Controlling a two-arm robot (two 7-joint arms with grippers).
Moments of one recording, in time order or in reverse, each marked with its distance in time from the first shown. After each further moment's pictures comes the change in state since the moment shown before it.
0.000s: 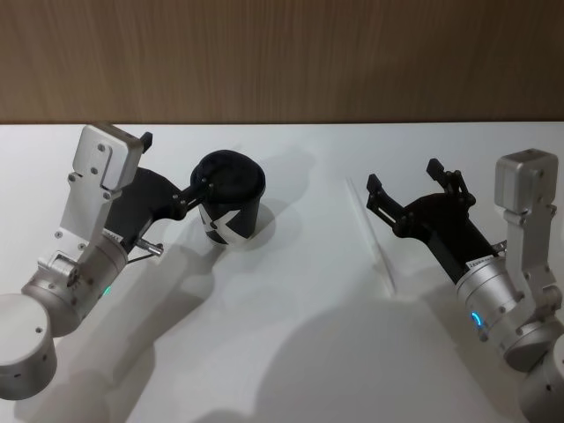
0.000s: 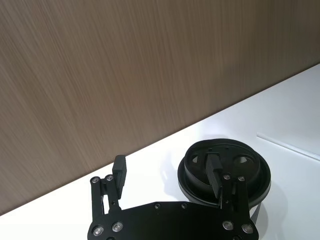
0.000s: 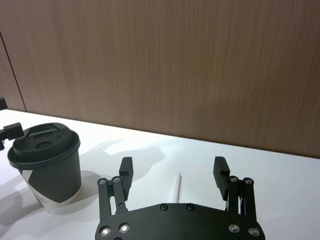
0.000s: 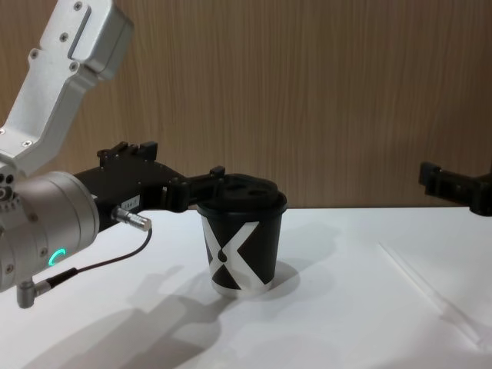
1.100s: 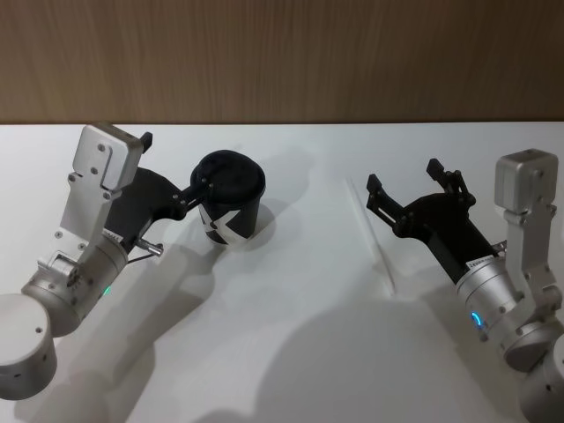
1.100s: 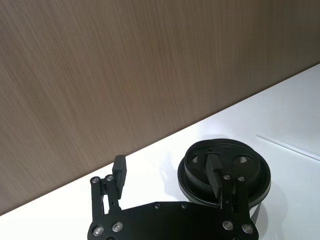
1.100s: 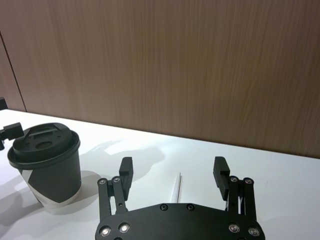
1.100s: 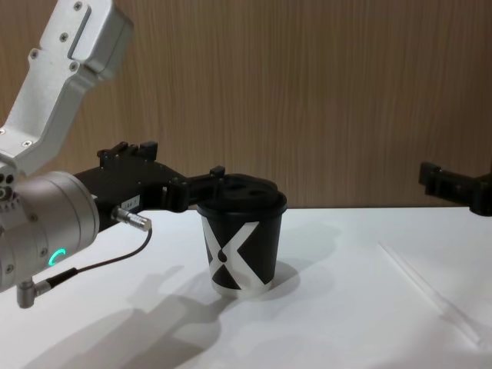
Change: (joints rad) left arm 0.000 0.000 0.000 0.000 0.000 0.000 0.000; right arm 0.000 0.000 0.000 0.000 0.000 0.000 0.000
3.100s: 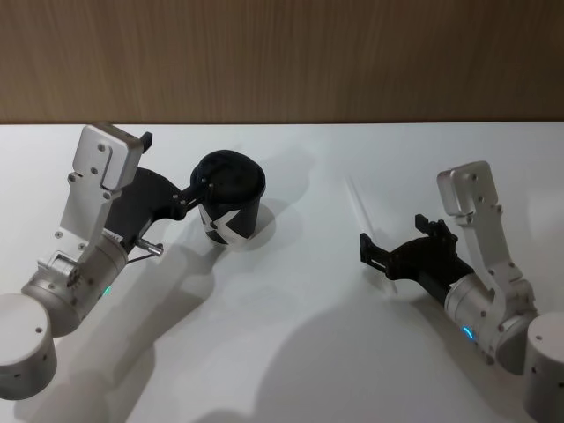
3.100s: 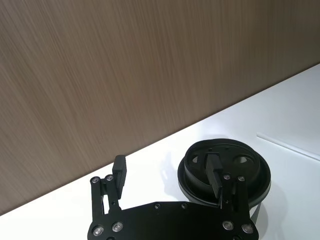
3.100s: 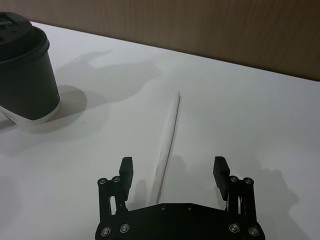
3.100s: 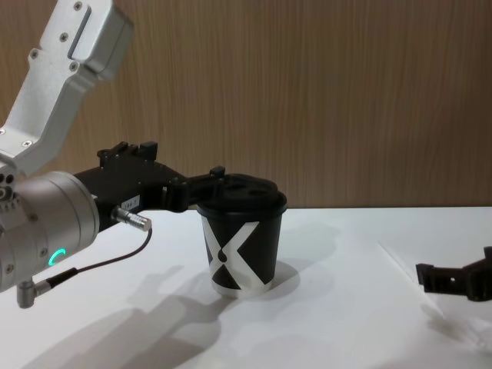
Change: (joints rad) left arm 0.000 0.000 0.000 0.000 0.000 0.000 0.000; right arm 0.041 0.014 -0.029 -0.003 -0.069 0.394 -0.011
